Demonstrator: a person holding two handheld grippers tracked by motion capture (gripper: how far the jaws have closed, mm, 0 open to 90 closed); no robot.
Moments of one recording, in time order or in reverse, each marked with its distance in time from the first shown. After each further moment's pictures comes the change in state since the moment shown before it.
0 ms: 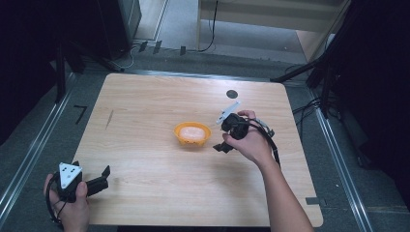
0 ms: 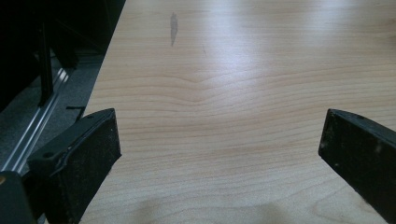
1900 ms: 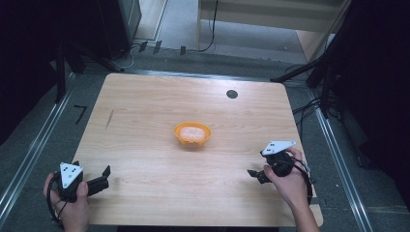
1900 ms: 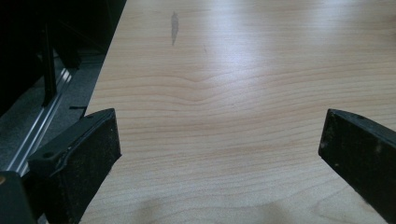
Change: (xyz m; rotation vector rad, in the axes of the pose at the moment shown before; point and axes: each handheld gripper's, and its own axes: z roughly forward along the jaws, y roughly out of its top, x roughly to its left) left arm -0.001 0.000 0.001 0.004 0.007 0.010; right arm 0.037 -0.152 -0.037 -0.176 -0.149 0.227
